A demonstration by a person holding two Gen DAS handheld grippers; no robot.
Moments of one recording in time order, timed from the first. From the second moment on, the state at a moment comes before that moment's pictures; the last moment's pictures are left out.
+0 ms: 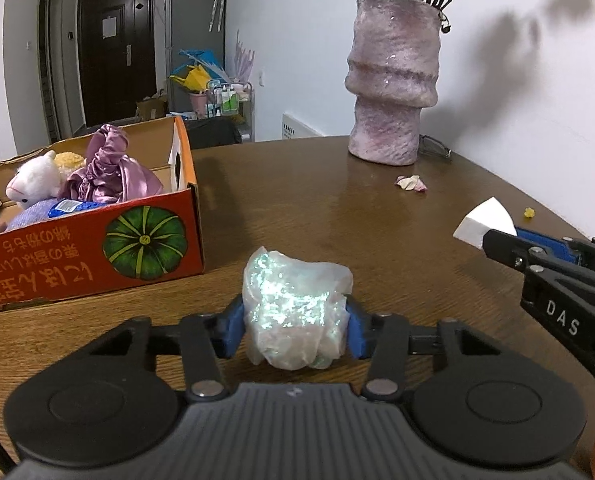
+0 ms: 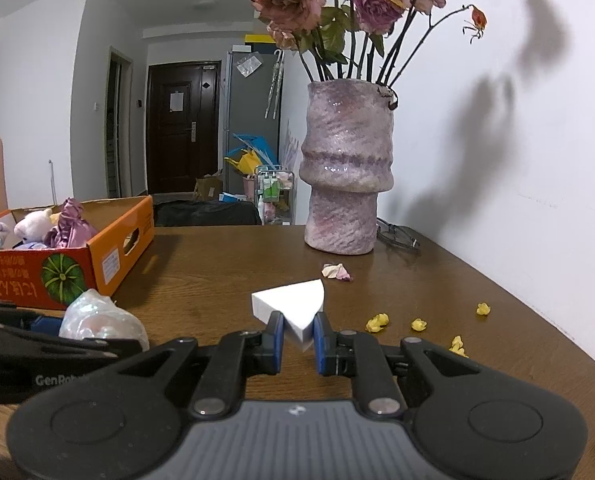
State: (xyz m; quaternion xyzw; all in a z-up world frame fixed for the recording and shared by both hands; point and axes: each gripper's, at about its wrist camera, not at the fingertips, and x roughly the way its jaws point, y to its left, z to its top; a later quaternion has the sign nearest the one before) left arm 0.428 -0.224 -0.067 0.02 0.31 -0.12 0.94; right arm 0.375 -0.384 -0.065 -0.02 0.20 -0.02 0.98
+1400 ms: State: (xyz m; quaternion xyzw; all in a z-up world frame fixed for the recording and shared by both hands) left arm 0.363 -0.126 -0.041 -0.02 0.24 -0.04 0.97; right arm 0.343 -0.307 -0.053 0.01 0.16 0.01 0.99
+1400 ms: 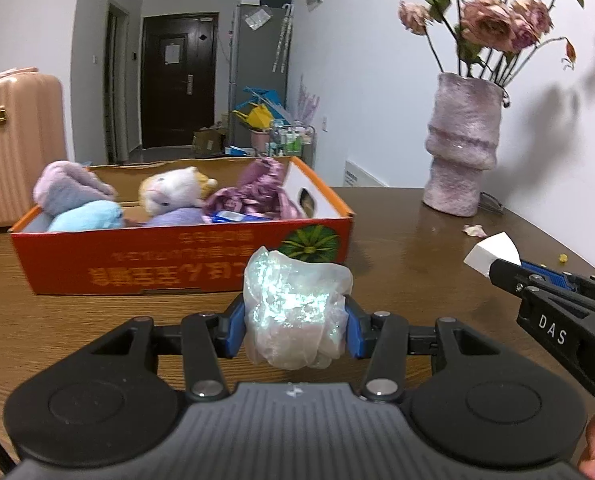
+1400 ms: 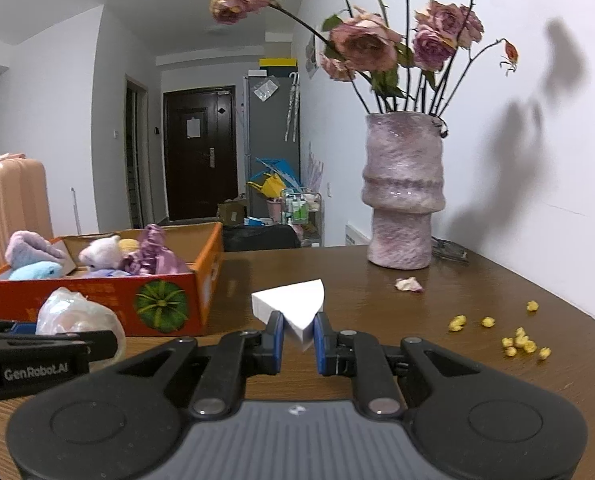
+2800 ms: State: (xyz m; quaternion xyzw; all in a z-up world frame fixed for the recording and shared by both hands) left arm 0.366 -0.009 -0.008 -0.06 0.18 0.03 0.98; right arm 0.359 -0.174 -0.049 -0.01 0.11 0.07 0.99
